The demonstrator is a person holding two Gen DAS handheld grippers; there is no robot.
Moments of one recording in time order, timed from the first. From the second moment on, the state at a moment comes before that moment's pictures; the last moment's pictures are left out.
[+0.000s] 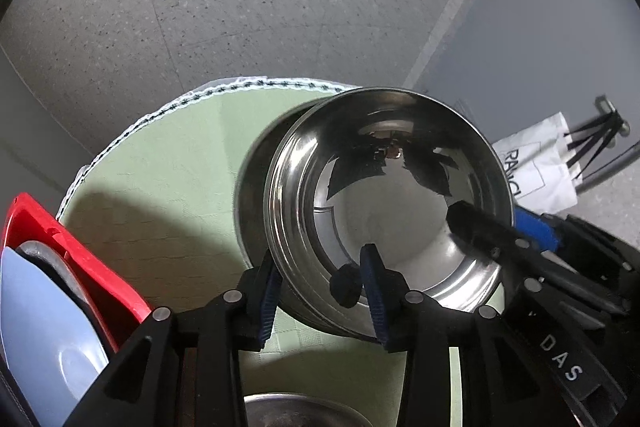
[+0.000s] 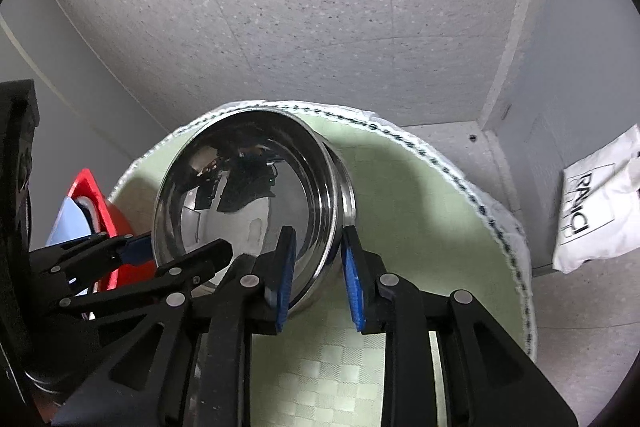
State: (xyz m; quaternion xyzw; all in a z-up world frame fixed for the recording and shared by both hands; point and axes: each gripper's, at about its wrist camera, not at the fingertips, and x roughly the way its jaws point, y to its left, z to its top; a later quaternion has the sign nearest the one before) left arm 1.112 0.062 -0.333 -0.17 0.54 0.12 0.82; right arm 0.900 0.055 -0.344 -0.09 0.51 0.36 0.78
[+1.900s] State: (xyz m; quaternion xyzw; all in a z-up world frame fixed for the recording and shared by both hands) left arm 0.912 0.017 -0.278 -0.06 0.52 0.16 0.84; right arm 0.760 0.014 -0.425 0.07 0.59 0.41 0.70
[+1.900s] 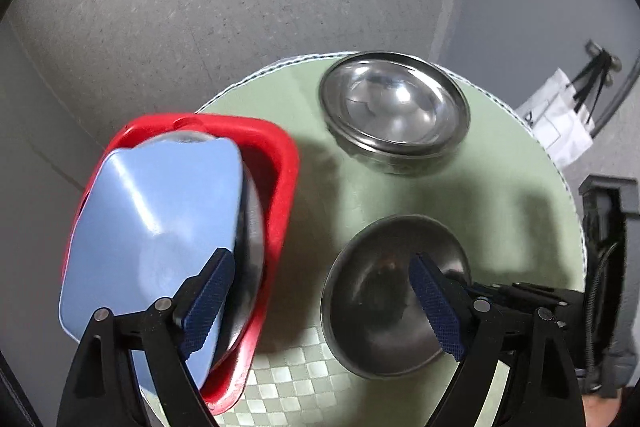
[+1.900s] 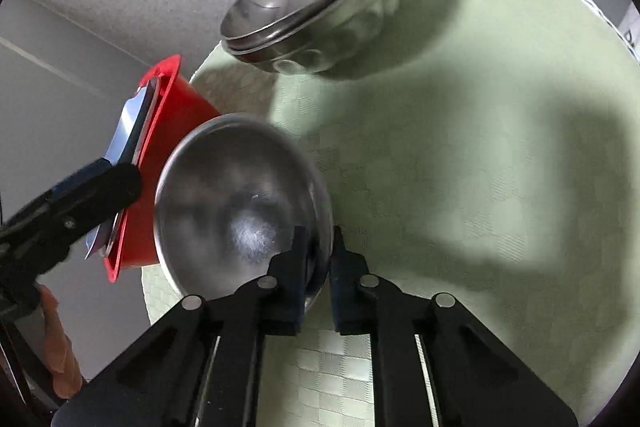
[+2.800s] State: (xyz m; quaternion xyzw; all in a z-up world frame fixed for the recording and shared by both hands) left arm 0.991 0.004 -0.275 -0.08 0.50 0.07 0.86; right arm 0.807 -0.052 -0.376 0.13 0.55 0.40 0.72
